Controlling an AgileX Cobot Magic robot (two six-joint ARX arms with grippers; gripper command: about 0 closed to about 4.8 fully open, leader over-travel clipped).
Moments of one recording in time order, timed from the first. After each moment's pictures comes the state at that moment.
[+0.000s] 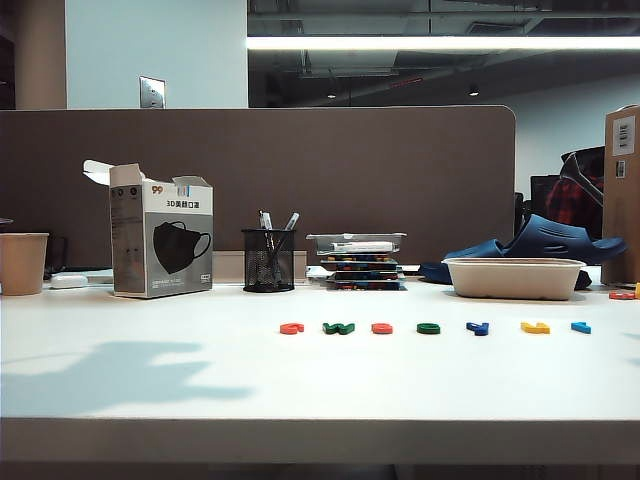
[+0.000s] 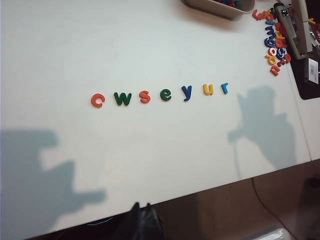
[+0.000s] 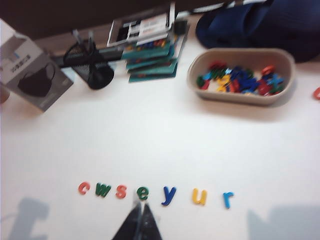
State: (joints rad) left arm -0.81 1.34 1.70 -1.14 -0.11 -0.65; right arm -0.08 1.07 1.22 -0.68 -0.42 0.19
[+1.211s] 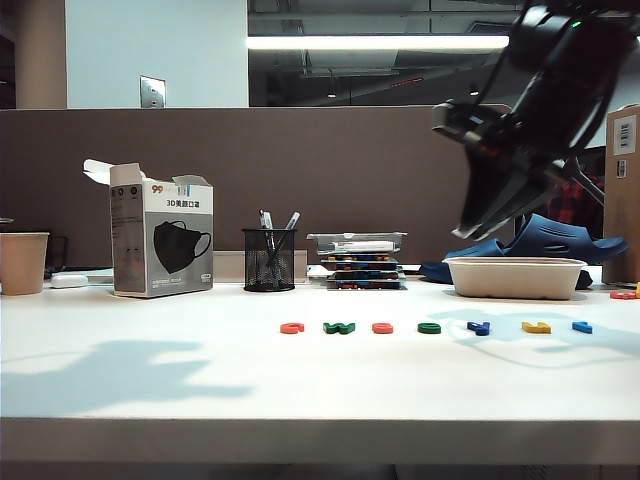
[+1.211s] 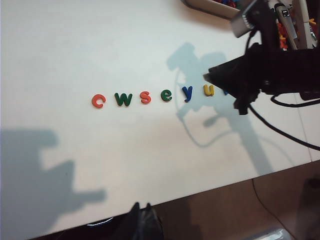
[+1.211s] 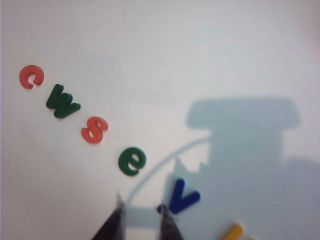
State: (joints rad) left arm -0.81 1.34 1.70 -1.14 -0.11 -0.65; right arm 0.21 1.76 1.39 -0.68 -0.39 -0.29
